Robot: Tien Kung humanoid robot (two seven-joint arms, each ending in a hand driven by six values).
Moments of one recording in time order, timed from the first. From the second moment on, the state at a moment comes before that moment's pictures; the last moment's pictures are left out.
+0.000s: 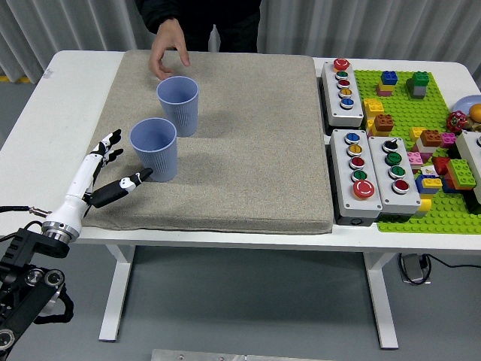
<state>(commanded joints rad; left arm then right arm) -0.02 0.26 -1.25 -1.41 1.49 0.18 -0.12 0.21 -0.10 1.82 0.19 -1.19 -0.24 -0.32</state>
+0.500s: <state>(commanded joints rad) -0.06 0.23 -1.24 -1.34 1.50 0.17 -0.12 0.20 -0.09 1.81 0.19 -1.19 -0.24 -0.32</state>
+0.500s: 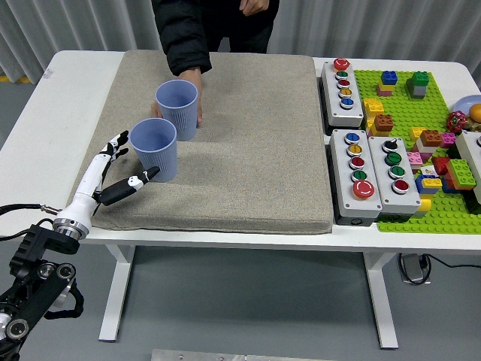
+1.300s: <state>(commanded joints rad) -0.12 0.19 -1.21 -1.27 1.53 0.18 -0.10 0.20 -0.09 1.82 0.19 -1.20 -0.24 -0.32</state>
